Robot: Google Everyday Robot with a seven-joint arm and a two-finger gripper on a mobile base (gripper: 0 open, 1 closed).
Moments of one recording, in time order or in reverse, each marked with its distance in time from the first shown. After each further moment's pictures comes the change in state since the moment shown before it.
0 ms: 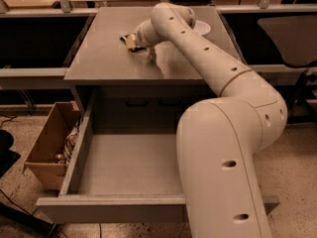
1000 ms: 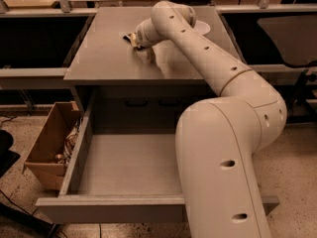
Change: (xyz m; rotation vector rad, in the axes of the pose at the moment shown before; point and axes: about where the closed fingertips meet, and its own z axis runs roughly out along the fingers) arm -0.004 0.000 -0.004 0.000 0.000 0.000
